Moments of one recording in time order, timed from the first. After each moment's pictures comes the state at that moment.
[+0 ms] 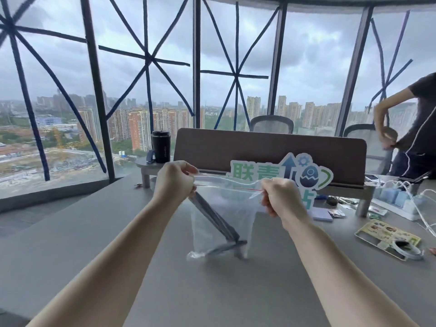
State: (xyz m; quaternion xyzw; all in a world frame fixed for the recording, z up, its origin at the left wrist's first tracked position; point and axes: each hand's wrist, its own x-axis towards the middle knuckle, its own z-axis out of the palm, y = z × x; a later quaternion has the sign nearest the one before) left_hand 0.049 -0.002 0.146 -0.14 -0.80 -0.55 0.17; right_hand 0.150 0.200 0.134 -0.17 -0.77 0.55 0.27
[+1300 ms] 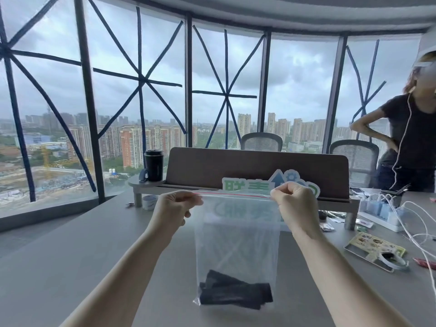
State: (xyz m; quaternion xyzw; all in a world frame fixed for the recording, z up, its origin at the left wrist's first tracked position) left_hand 0.079 -0.003 0.139 -0.18 -0.69 -0.70 0.05; right_hand 0.182 0.218 0.159 -0.22 -0.77 0.44 0.41
